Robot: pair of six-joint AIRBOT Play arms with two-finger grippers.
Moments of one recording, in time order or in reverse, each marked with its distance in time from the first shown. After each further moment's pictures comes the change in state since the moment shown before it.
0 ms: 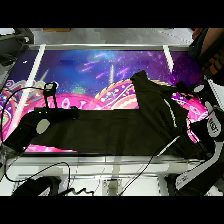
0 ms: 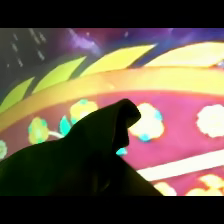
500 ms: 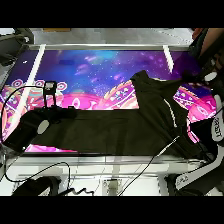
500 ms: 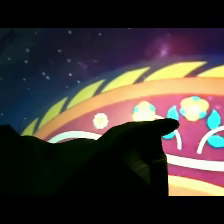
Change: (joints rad) left arm 0.001 0.002 0.000 0.161 0.008 0.030; right arm 0.000 0.116 0.217 -0.024 0.246 -0.105
